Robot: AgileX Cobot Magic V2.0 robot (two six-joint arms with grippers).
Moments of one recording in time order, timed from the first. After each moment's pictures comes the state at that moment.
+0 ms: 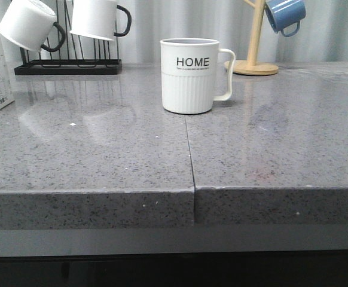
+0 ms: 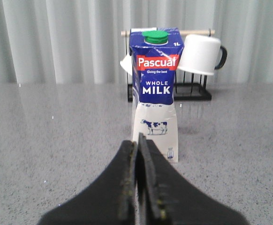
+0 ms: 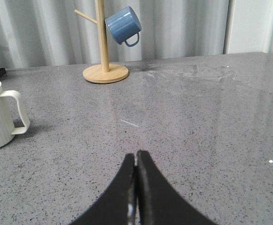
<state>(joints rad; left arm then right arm) -0.02 0.20 -0.27 0.01 0.18 -0.08 0.00 0.16 -0.24 -0.07 0.21 0.15</state>
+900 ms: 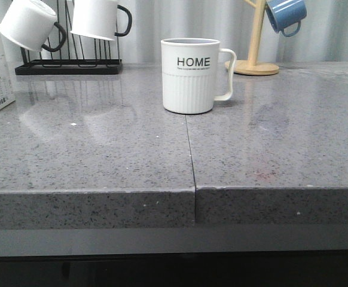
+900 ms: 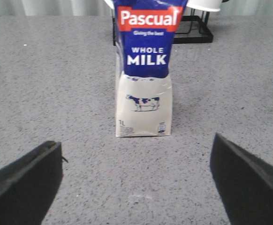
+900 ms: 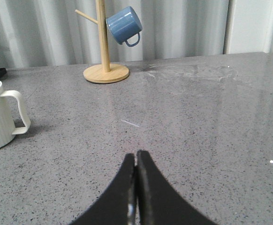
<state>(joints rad) -0.08 0.70 -0.51 -0.01 0.21 -0.08 0.00 0.16 -0.24 -0.07 0.21 0.15</state>
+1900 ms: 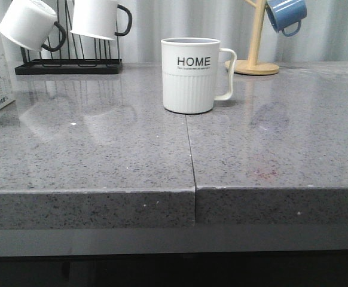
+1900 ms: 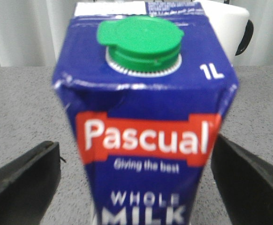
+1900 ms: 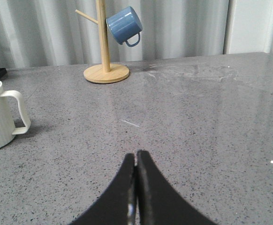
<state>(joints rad) -0.08 1.38 -0.73 -0.01 -0.42 -0.08 0.00 0.16 -0.24 -0.07 0.21 0.15</state>
